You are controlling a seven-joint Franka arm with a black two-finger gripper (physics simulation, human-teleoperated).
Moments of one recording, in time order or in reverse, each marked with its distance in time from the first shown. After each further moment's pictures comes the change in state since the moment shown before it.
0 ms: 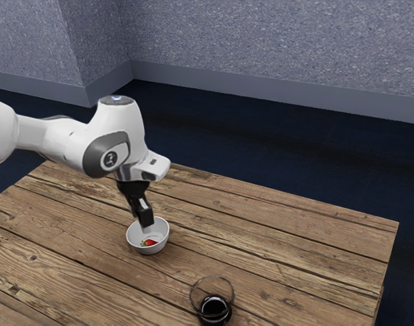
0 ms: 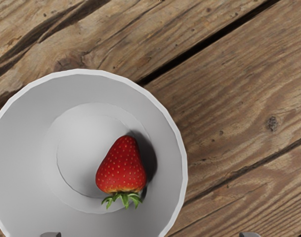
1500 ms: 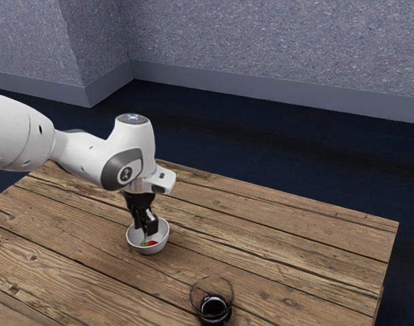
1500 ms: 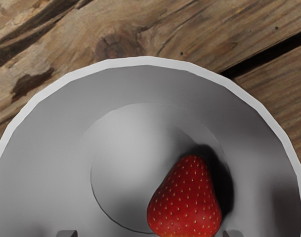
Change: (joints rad) arm 0.034 0.187 -0.001 0.067 0.005 0.062 -0.062
